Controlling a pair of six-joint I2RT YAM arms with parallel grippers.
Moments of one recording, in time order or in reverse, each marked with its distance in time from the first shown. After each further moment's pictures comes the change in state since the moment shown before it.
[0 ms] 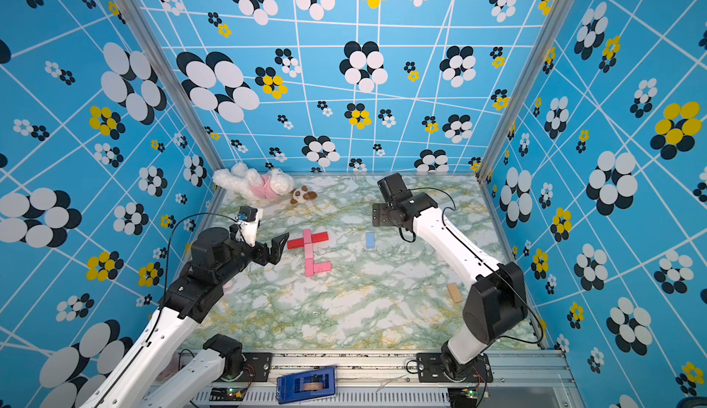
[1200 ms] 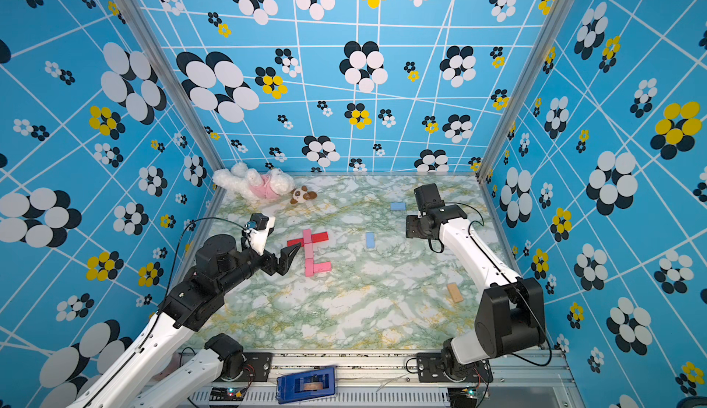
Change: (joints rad) left arm -0.180 -0.048 0.000 -0.014 -0.016 -0.009; right arm -0.249 -0.040 -0.183 0.055 -0.133 -0.138
